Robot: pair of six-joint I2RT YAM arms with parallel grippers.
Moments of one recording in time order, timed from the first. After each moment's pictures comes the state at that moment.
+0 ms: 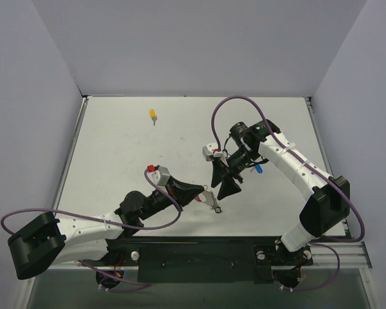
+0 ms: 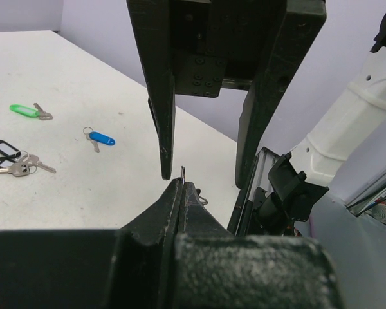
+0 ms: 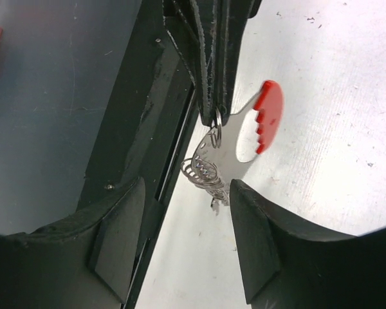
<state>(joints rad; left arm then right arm) -1.01 1.07 0.26 1.05 0.09 -0.48 0.55 1.57 1.41 -1.39 -1.02 -1.21</state>
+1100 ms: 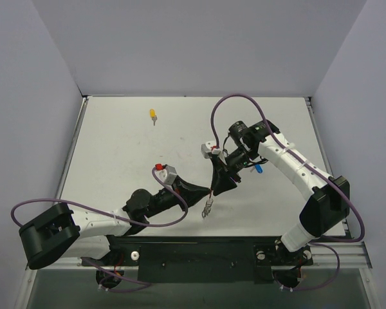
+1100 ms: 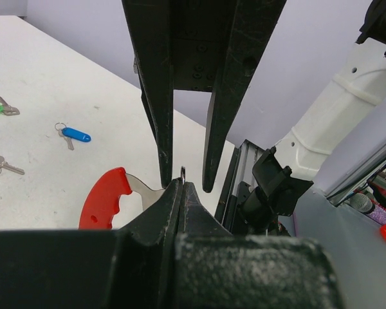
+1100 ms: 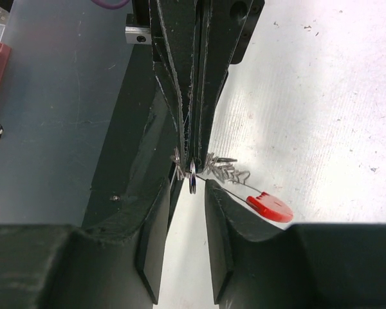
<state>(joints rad) -1.02 1.22 0.29 1.17 0.15 -0.53 0.55 1.57 1.41 -1.35 -1.05 -1.13</state>
